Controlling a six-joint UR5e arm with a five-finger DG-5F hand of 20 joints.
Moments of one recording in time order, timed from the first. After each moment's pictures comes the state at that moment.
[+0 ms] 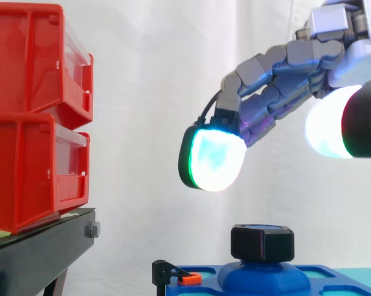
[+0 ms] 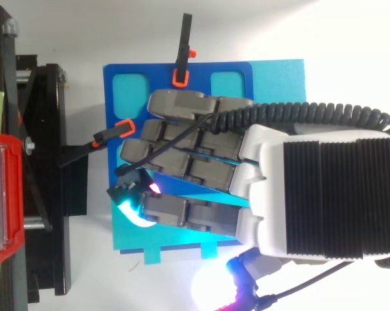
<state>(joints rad) 0.19 -2.10 -1.23 -3.03 -1.44 -1.50</state>
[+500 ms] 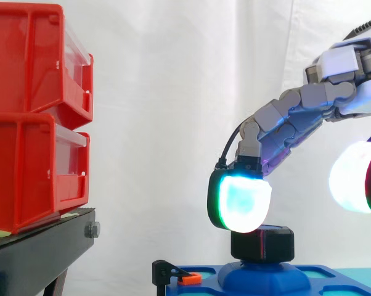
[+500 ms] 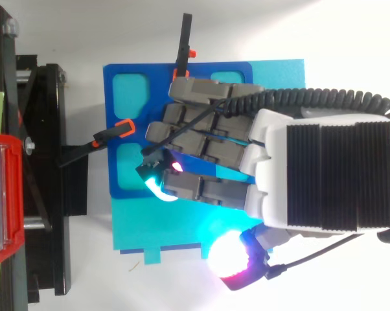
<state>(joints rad) 0.18 -2.11 -1.23 -3.11 -1.45 -1.54</state>
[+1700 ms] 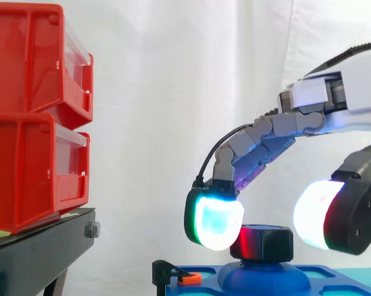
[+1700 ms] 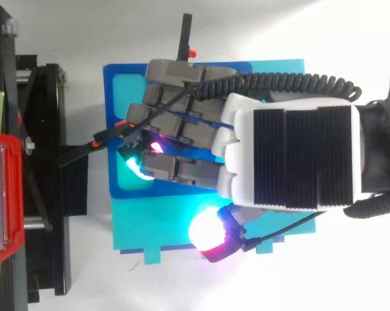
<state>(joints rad) 0.14 -2.17 -1.17 -3.10 -1.50 -1.62</state>
